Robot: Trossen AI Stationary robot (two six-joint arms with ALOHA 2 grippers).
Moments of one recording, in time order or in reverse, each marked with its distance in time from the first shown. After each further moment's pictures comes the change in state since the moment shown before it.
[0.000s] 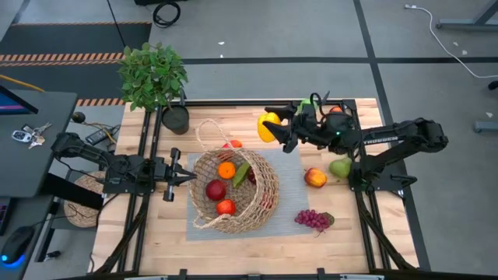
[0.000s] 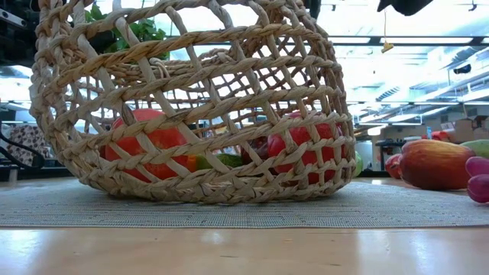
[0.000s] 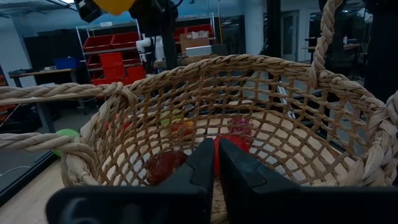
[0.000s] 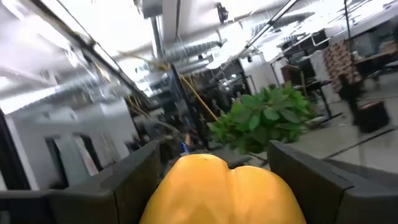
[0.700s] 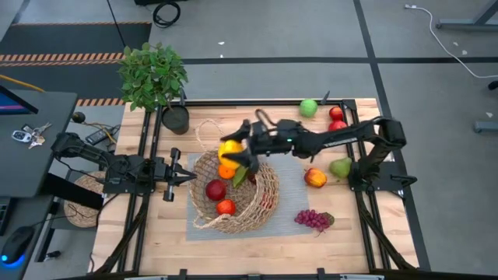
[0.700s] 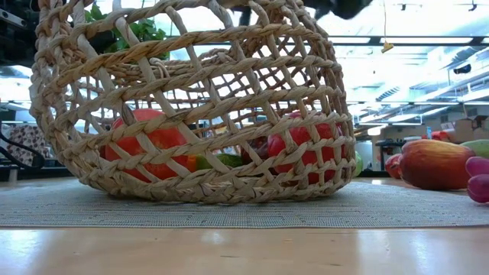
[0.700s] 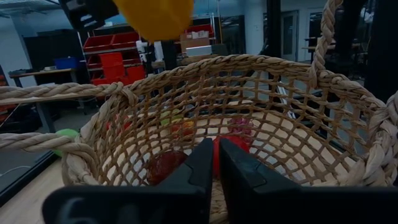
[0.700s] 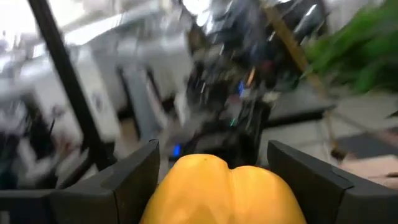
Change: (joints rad) left arm 0.000 0.000 0.000 0.000 0.000 0.000; right arm 0.054 0.440 0.384 -0.140 -0.312 -0.017
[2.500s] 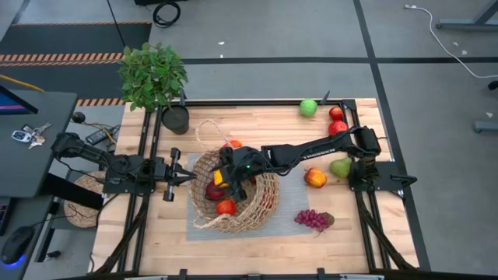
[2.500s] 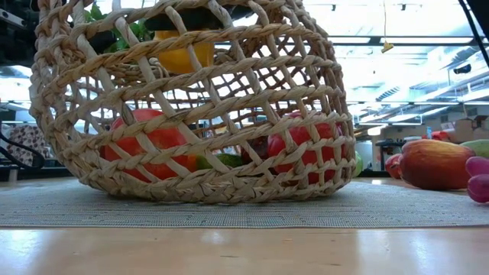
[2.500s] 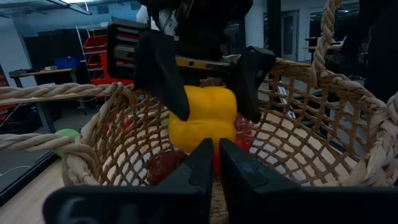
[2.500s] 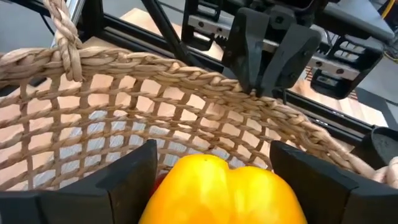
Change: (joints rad) left arm 0.000 0.000 0.000 0.000 0.000 0.000; right arm 0.123 0.263 0.378 -0.762 0.103 -0.612
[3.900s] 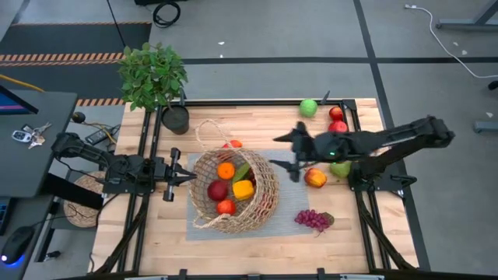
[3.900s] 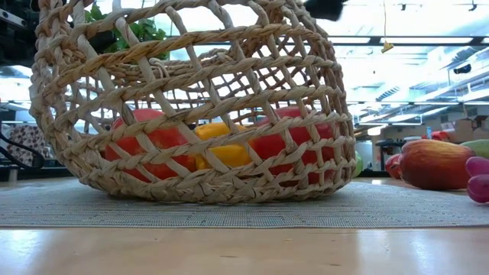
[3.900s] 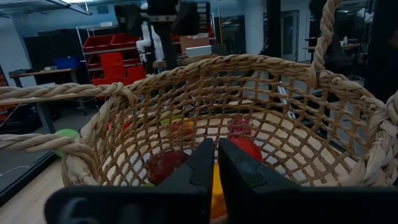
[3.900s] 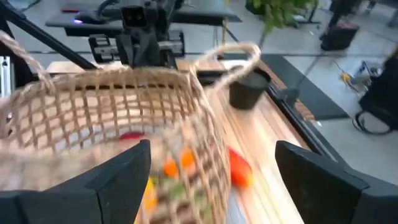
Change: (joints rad) left arm 0.000 0.000 0.000 0.000 0.000 0.000; right arm 0.061 -0.820 -0.621 -0.082 0.432 0.368
